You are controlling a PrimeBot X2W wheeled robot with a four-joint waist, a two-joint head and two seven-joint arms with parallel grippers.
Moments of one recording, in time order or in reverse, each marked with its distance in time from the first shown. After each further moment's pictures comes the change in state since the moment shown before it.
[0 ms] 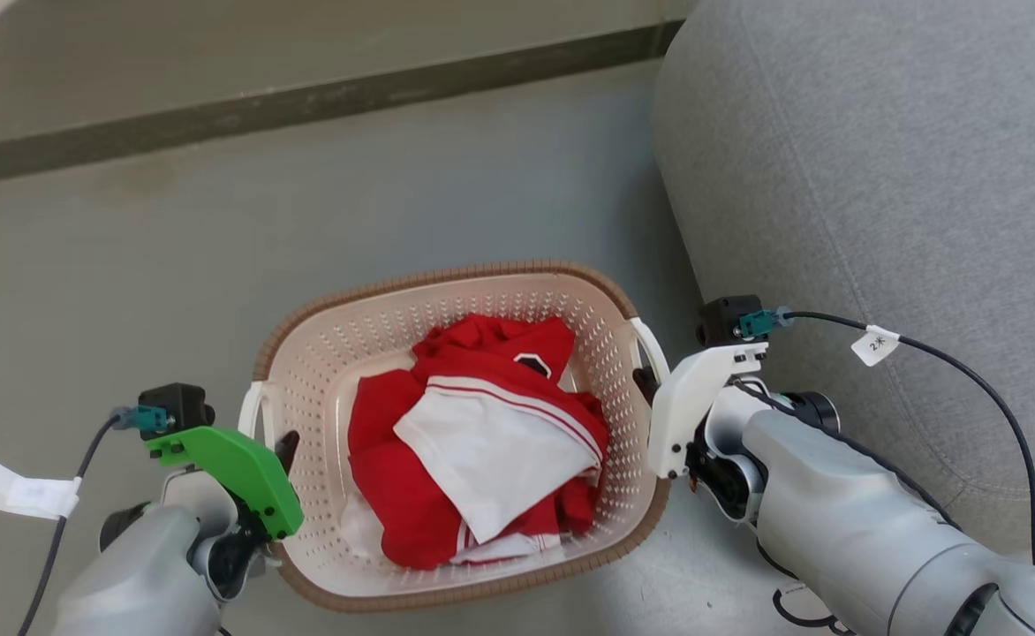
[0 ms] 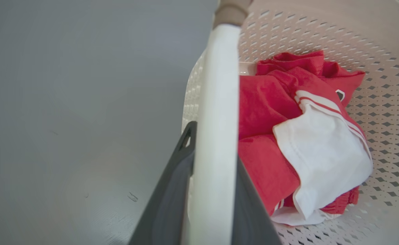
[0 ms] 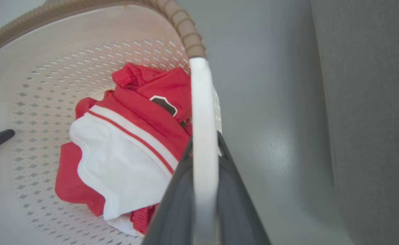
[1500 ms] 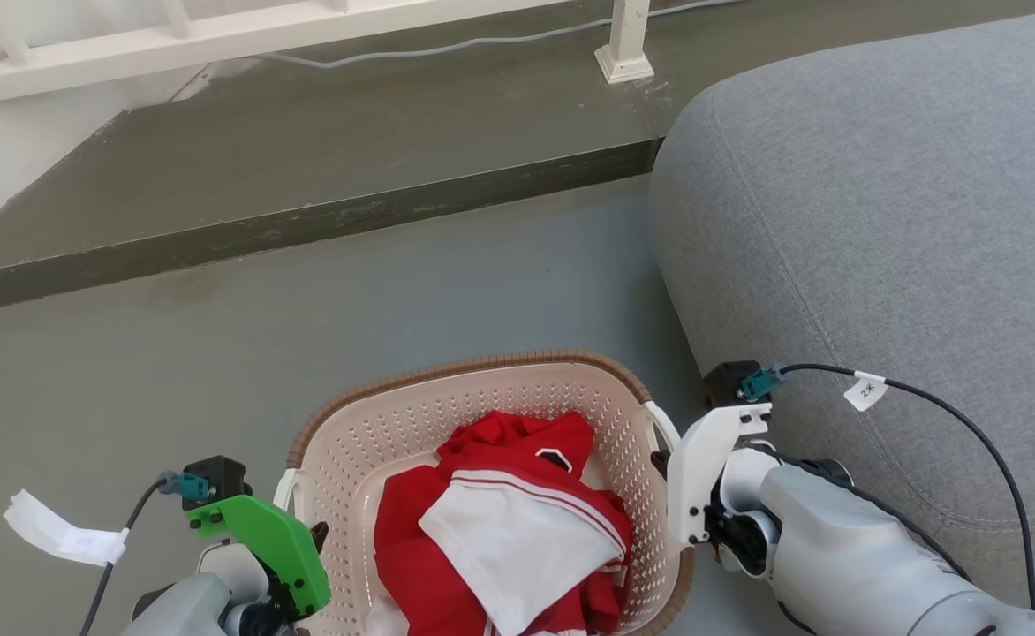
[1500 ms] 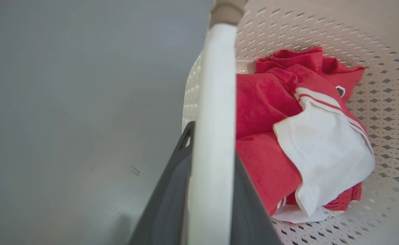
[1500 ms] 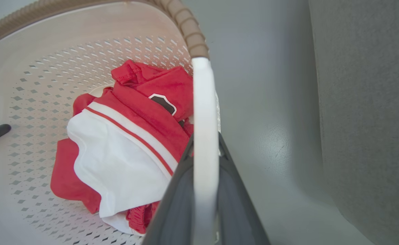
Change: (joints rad) left arm 0.095 -0.051 -0.002 0.049 0.011 0.000 0.073; right arm 0.085 0.004 -0.006 0.053 -0.024 0.037 0.101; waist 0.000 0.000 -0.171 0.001
